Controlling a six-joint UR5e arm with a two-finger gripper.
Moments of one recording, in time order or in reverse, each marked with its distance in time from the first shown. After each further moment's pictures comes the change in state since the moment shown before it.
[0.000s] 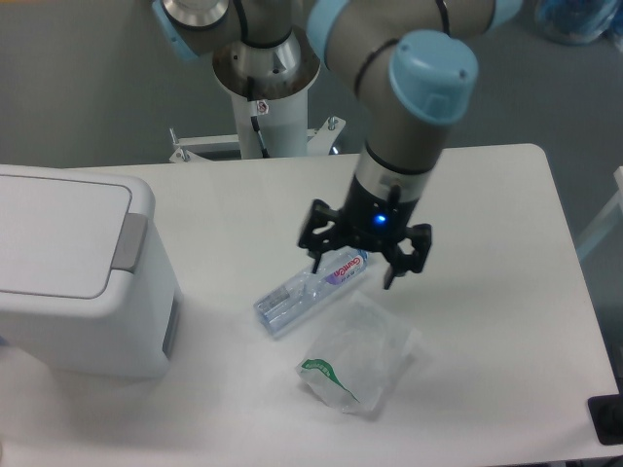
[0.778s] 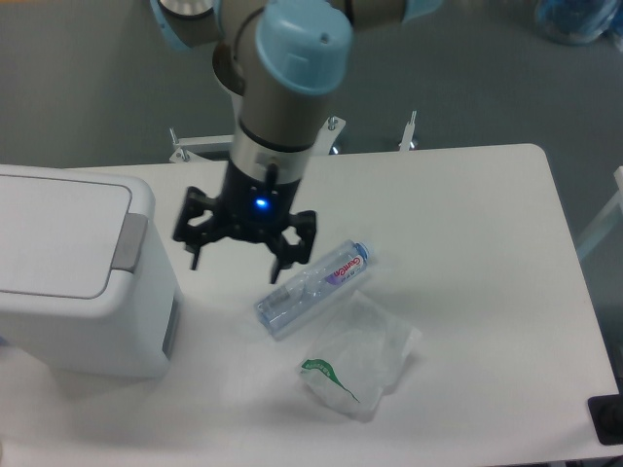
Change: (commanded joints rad) arm -0.156 0.043 0.000 0.002 -0.074 -0.253
